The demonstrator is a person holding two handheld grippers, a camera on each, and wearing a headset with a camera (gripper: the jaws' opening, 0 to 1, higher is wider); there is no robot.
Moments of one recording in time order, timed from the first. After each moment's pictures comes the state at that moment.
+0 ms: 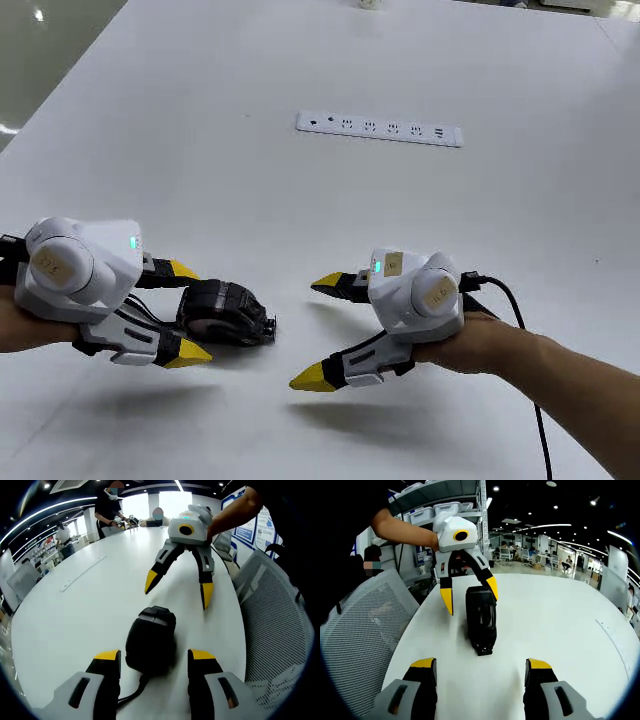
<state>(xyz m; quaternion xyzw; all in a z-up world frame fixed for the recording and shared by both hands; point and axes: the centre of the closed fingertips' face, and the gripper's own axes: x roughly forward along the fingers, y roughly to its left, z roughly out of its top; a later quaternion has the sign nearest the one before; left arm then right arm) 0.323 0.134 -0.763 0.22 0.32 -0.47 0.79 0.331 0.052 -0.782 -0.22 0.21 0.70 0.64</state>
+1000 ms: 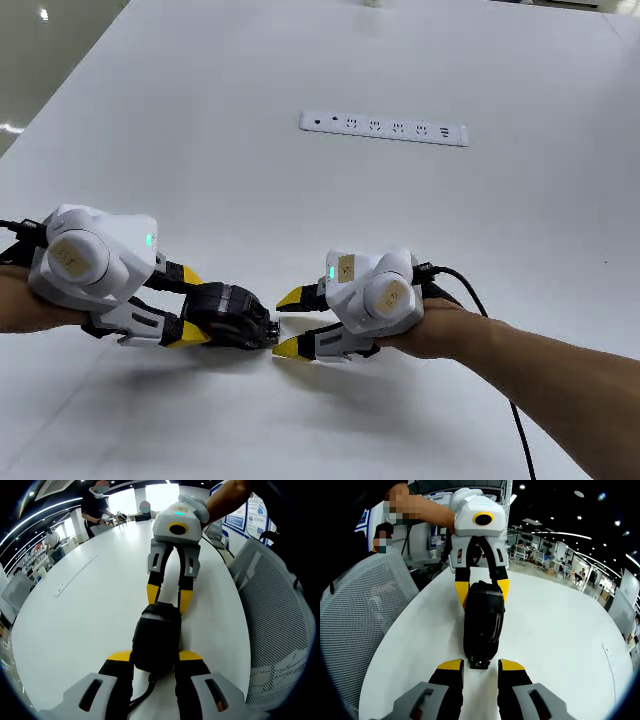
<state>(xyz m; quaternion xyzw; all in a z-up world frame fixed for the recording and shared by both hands) 0.331 0.138 -0.769 0.26 0.33 -0.49 0.76 0.334 0.084 -0.796 -0.29 0.18 0.73 0.60</state>
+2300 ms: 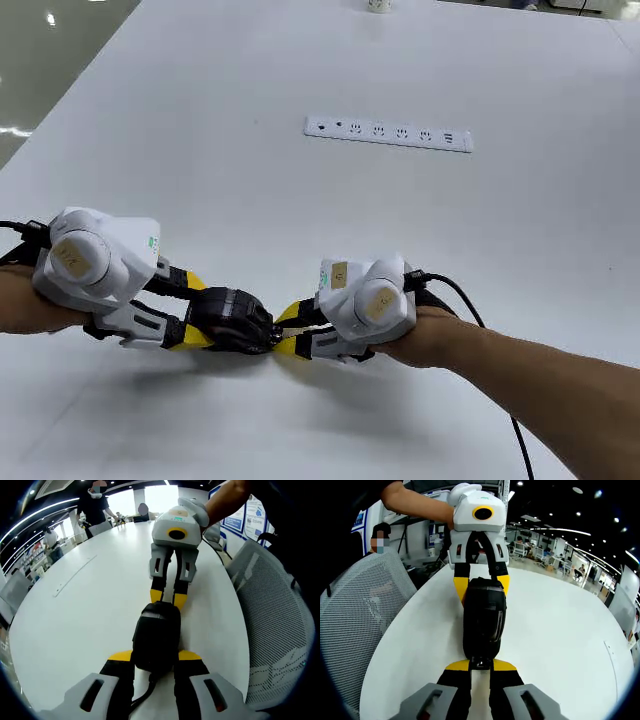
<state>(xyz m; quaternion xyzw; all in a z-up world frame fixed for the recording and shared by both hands) 0.330 0.139 -0.769 0.26 0.33 -0.50 0.76 0.334 0.086 -0.802 -0.29 0.19 0.72 0.60</state>
